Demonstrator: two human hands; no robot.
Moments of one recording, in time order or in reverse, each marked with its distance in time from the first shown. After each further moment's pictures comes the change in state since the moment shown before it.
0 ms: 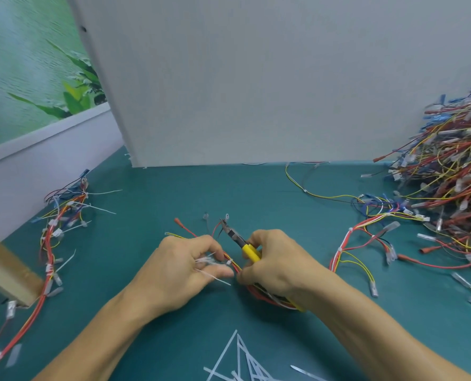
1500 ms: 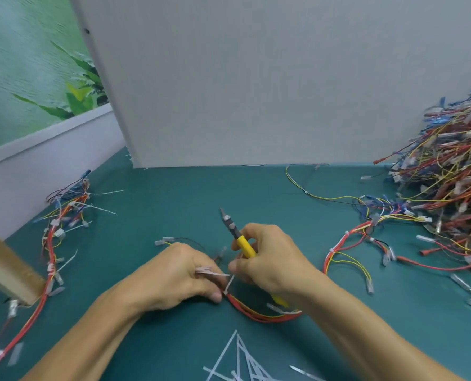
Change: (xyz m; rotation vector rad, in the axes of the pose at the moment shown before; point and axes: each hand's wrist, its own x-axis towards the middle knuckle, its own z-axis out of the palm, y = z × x) left_hand 0.008 -0.007 -0.010 -0.114 -0.451 -0.213; right_hand 0.000 -0.005 0.005 0.079 0.062 -0.108
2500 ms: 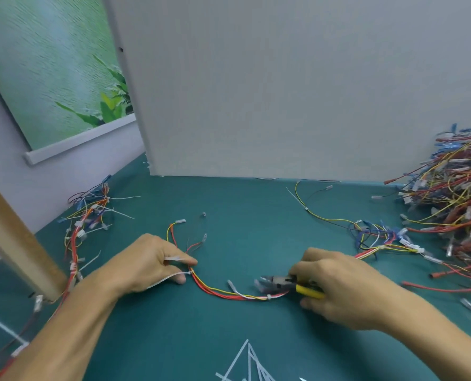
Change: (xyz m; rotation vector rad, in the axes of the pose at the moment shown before) left_hand -0.018 -0.047 -0.043 0.145 0.173 -0.174; right_hand -0.023 0.036 -0.063 -0.870 -0.172 -0.364
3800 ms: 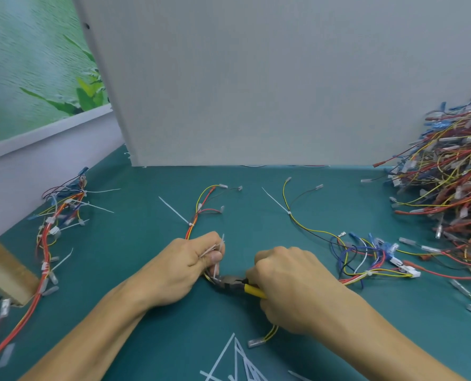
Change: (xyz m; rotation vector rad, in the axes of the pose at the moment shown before) left_hand 0.016 0.045 0.050 -0.131 0.003 0.315; right_hand 0.019 -0.055 0.004 -0.136 0.027 -0.014
